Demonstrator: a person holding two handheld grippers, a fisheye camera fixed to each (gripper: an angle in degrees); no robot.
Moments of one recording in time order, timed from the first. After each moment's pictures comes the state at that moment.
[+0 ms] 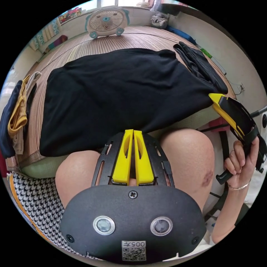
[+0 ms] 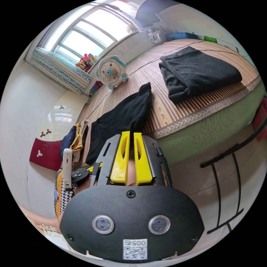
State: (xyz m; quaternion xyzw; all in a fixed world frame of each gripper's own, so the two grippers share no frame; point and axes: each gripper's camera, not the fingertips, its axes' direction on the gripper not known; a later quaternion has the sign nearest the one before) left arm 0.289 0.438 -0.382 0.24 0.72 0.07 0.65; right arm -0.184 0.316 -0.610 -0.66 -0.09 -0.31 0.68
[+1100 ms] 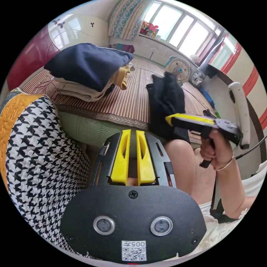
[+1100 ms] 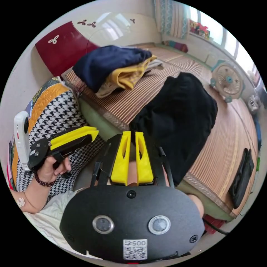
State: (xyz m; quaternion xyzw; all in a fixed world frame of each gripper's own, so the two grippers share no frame) left arm 0.238 0.511 -0.017 0.20 0.77 -0.19 0.57; right arm -0.357 0.666 -0.881 -0.66 -0.26 -0.63 0.32
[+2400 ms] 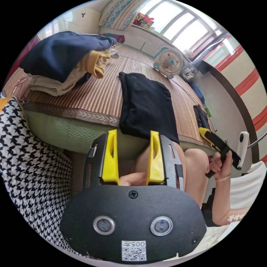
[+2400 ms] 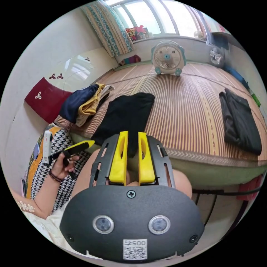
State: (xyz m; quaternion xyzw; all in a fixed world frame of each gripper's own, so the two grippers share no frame) left arm 0.254 0.465 -0.022 0.19 0.82 -0.14 0.52; right arm -0.294 0.532 -0.713 -0.65 -0.22 -0.50 0.53
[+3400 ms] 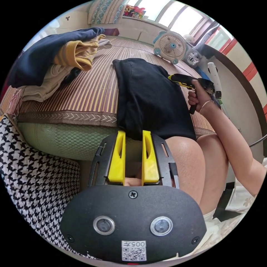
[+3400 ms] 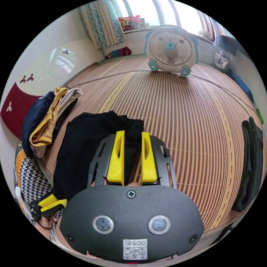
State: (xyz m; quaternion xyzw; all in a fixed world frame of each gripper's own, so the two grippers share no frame) left arm 0.263 0.442 -0.074 0.19 0.78 -0.10 0.59; right arm -0.324 0.735 -0.595 -0.63 -0.17 -0.55 0.52
